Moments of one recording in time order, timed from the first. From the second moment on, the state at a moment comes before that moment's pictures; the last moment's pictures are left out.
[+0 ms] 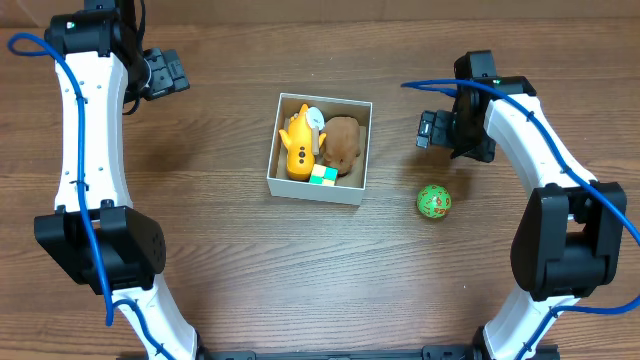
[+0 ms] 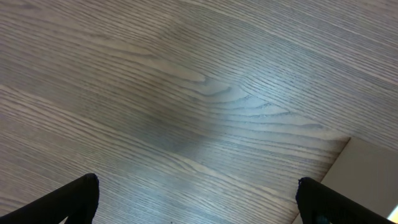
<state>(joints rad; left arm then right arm) 0.10 2.05 2.17 -1.35 -0.09 -0.29 0.07 1.95 1.52 -0.95 -0.03 0.30</state>
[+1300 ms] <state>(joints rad) 0.10 2.05 2.17 -1.35 -0.09 -0.29 0.13 1.51 1.36 -1.21 -0.08 0.31</state>
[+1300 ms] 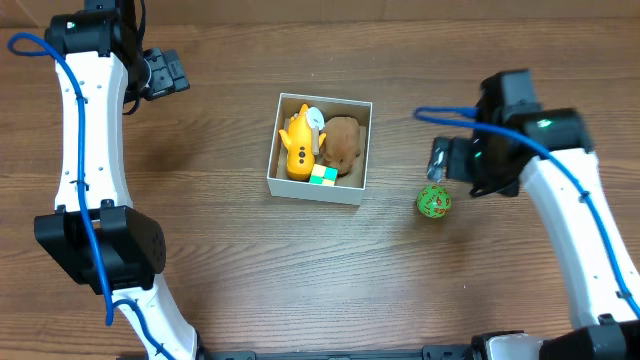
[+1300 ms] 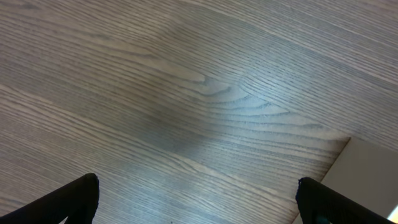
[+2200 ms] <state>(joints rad) 0.10 2.05 2.17 -1.35 -0.09 -0.29 0.14 1.57 0.96 -0.69 -0.02 0.27</state>
